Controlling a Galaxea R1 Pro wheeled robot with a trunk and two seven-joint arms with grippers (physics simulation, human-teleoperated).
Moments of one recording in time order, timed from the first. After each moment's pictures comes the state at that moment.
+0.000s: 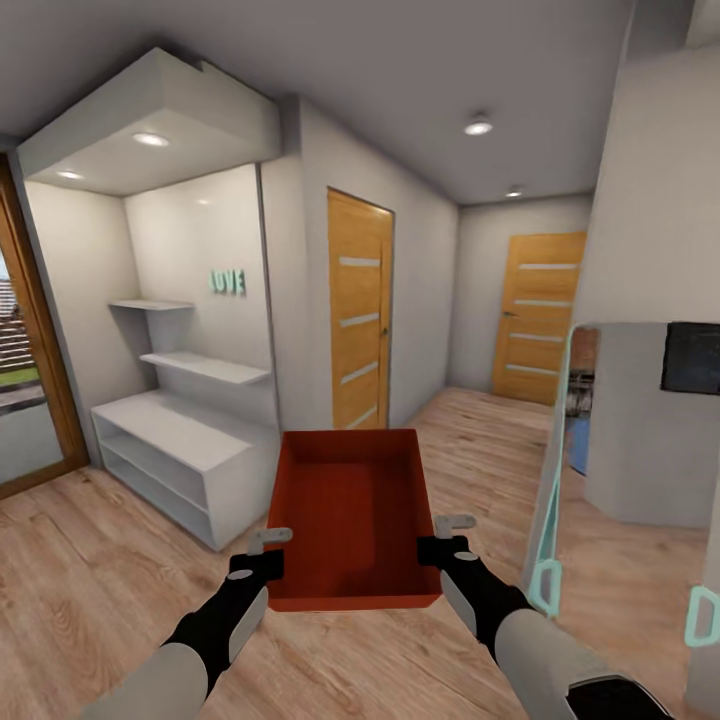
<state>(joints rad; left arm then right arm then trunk) -0.63 -0.07 -0.14 -0.46 0.18 0.12 0.27 -0.74 0.11 0.10 -0.31 -0.05 0.08 -0.12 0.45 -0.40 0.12</state>
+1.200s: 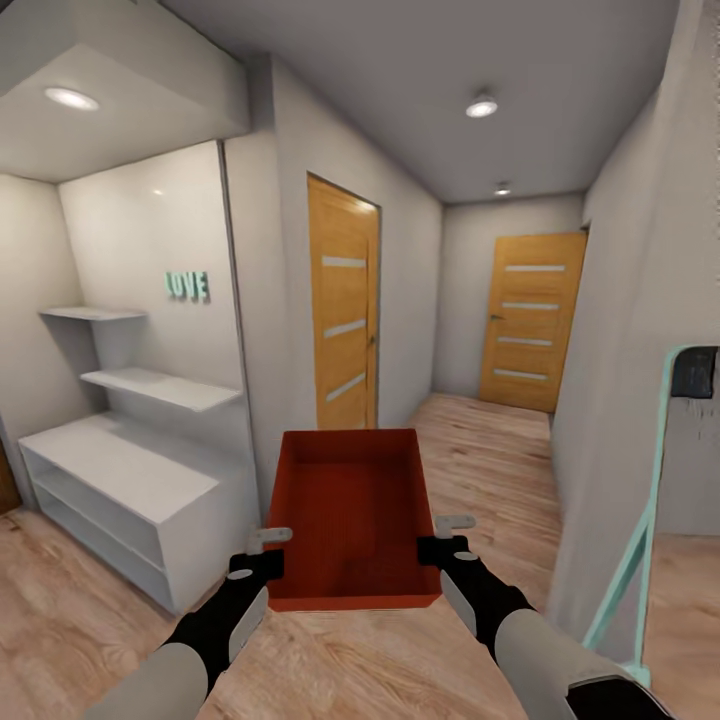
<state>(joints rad) -0.63 -0.07 -0.14 -0.46 0.17 0.12 0.27 -0.74 0.11 0.10 -0.31 -0.05 0.08 -0.12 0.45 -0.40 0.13</state>
